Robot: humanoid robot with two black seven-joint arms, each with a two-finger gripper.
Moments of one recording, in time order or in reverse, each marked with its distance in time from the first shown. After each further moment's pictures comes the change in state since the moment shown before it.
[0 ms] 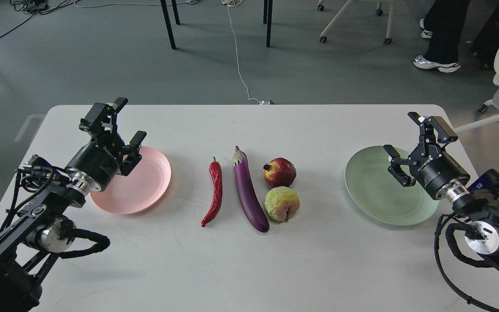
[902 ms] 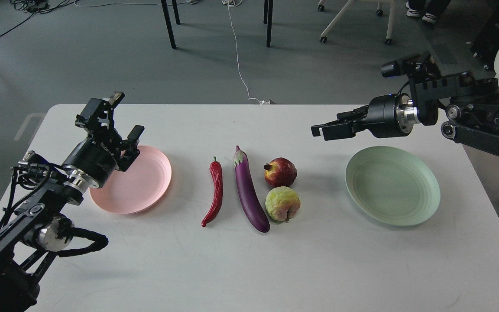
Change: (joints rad) left arm -0.002 0.019 -0.001 -0.026 0.005 -0.015 -0.031; right arm 1.065 0.196 -1.061 -0.112 -1.080 -0.022 0.000
